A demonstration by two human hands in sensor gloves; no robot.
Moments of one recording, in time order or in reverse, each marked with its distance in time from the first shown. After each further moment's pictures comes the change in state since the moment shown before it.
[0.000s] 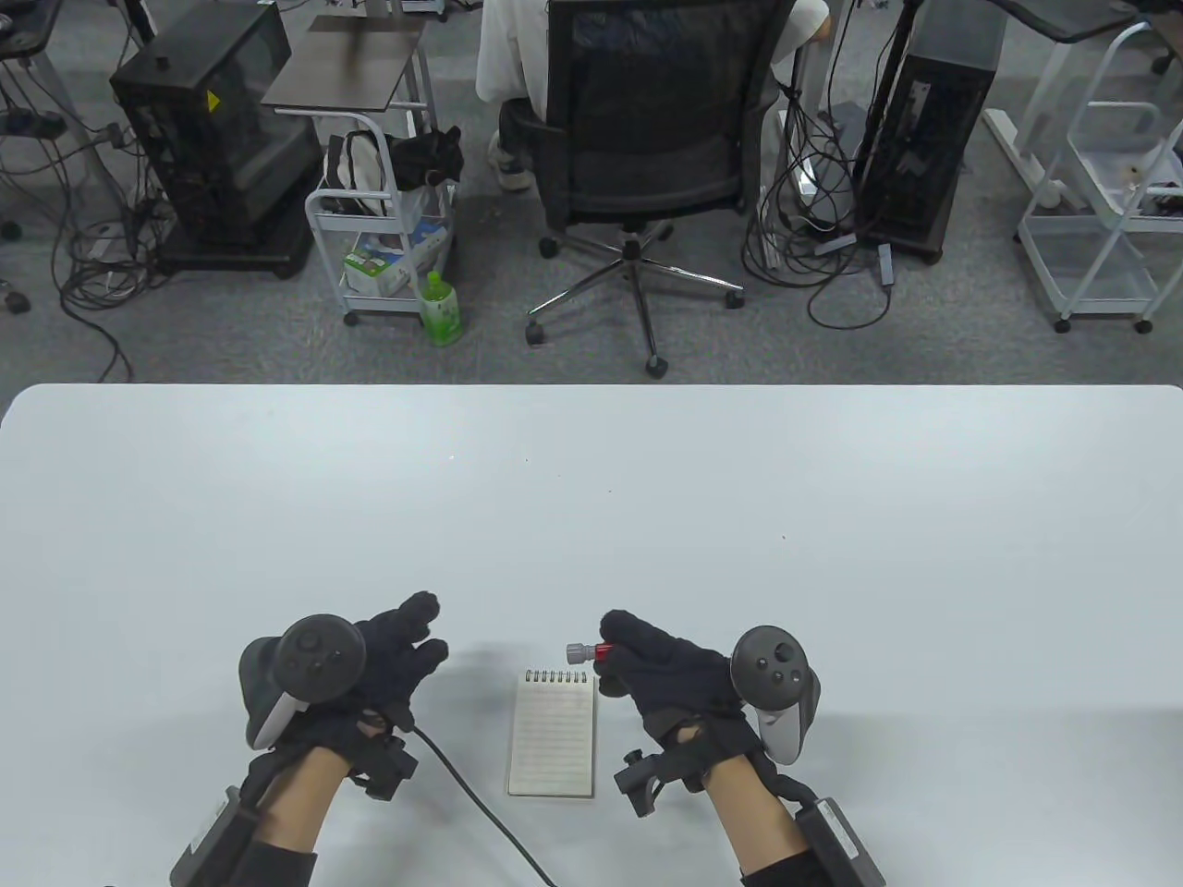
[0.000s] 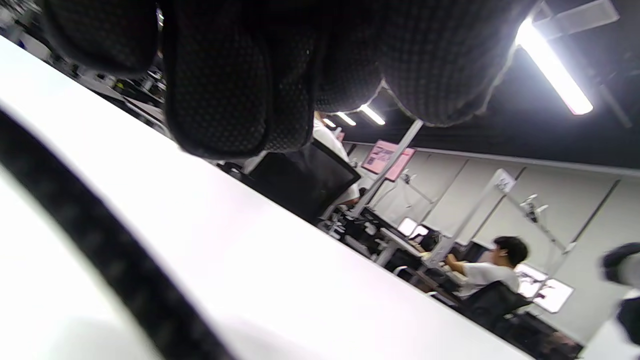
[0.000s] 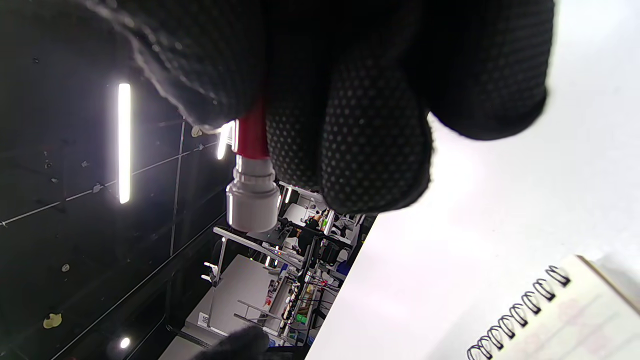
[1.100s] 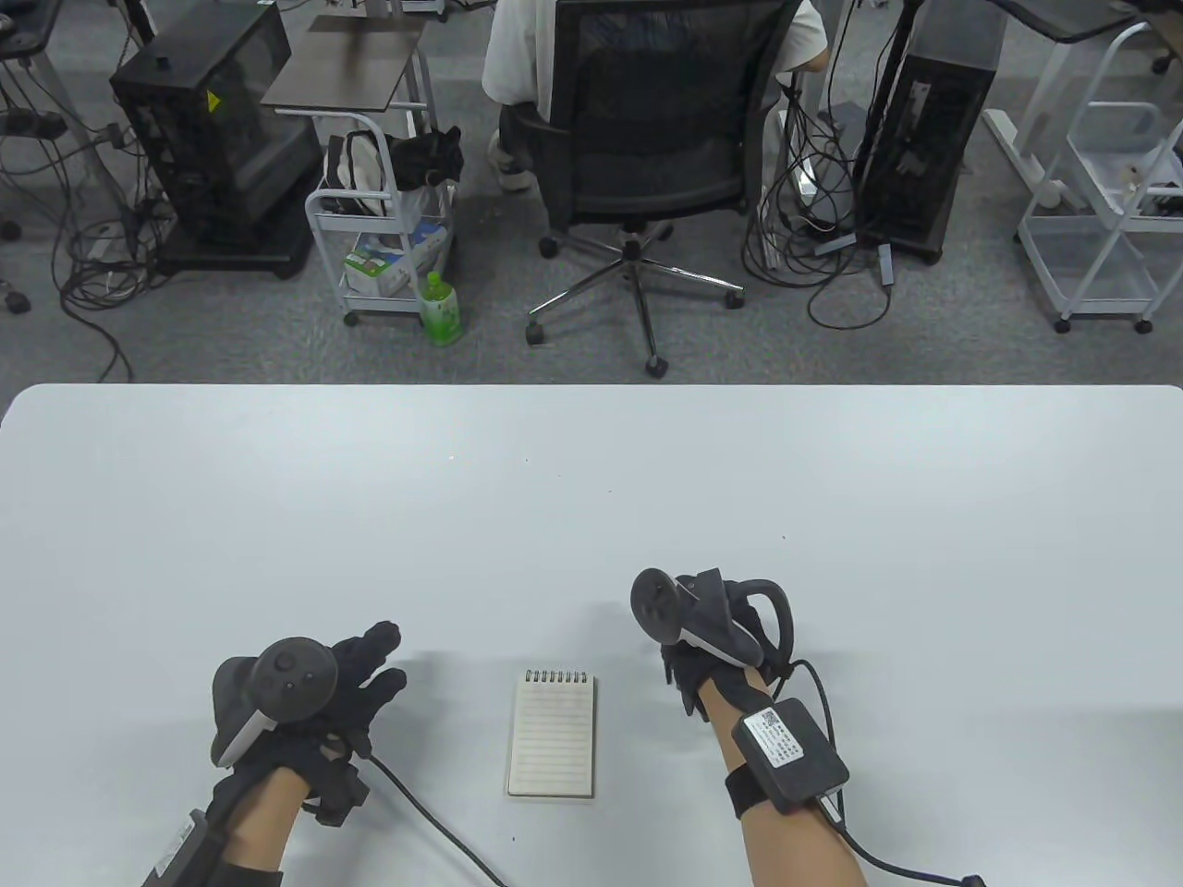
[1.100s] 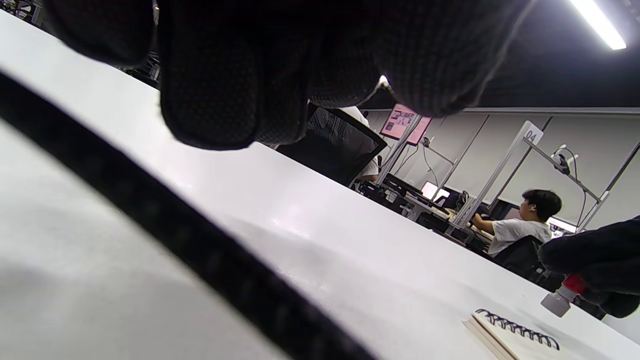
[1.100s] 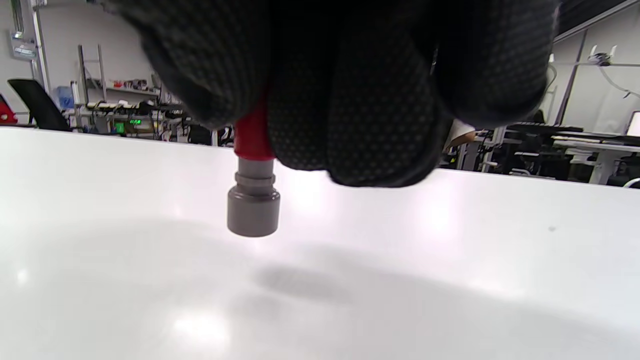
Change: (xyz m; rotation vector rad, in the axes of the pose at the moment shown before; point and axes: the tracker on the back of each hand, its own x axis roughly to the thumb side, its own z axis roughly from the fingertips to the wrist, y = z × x) left_hand -0.036 -0.009 0.014 -0.098 0.013 -0.092; right_hand -0.001 0.015 -0.070 0.153 -0.010 1.309
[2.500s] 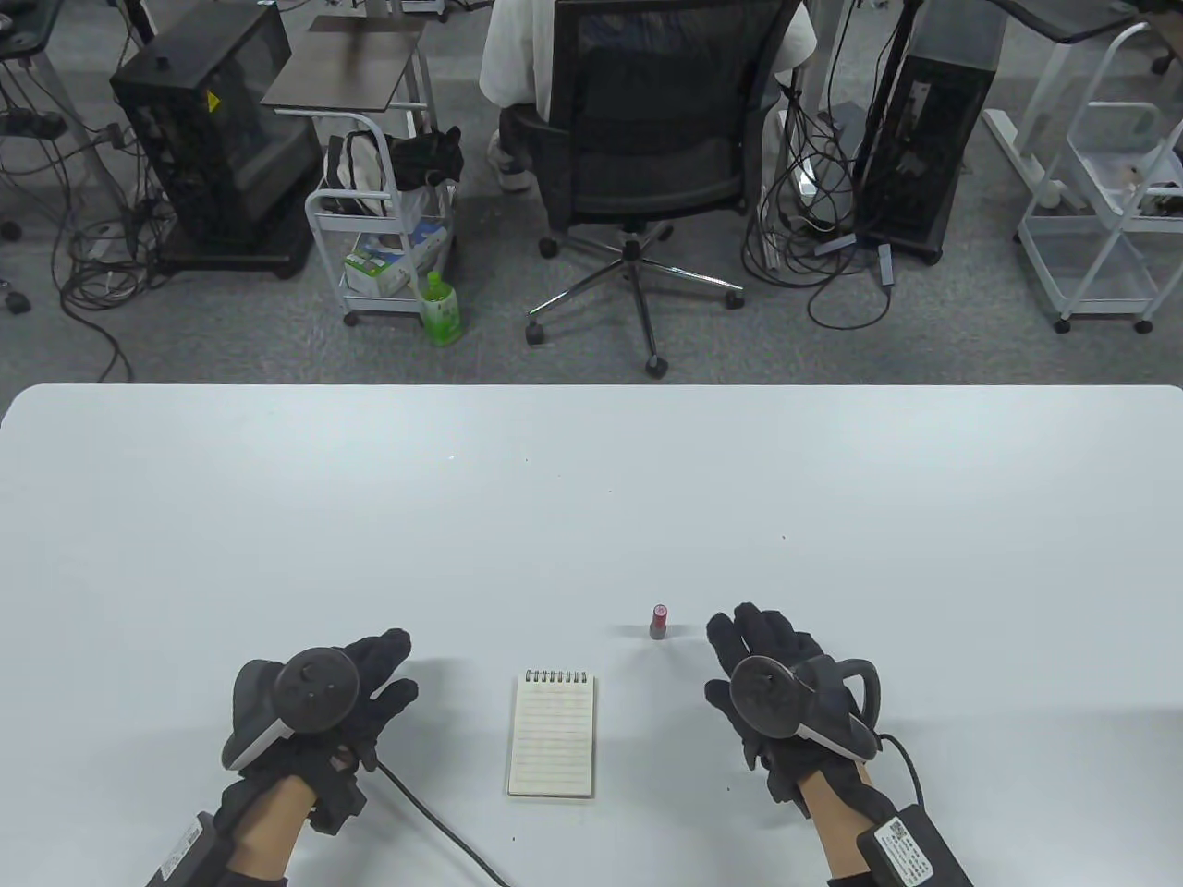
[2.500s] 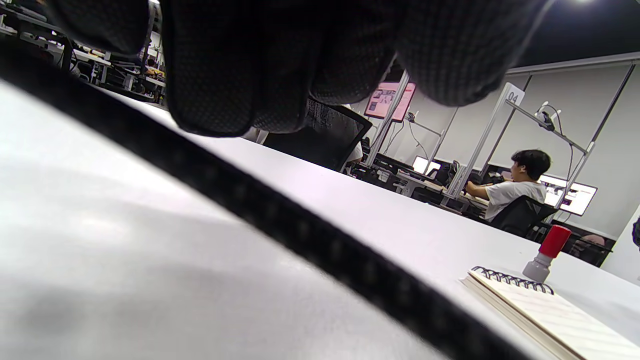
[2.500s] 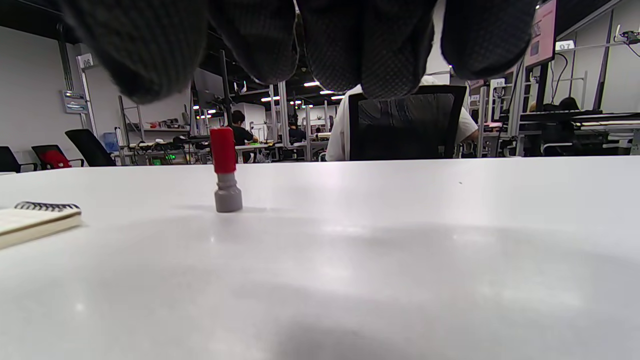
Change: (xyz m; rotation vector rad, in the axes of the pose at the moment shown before) left_hand 0.018 -0.003 0.003 -0.032 -0.053 -0.130; right_hand -0.069 0.007 0.091 -0.059 -0.070 -0.129
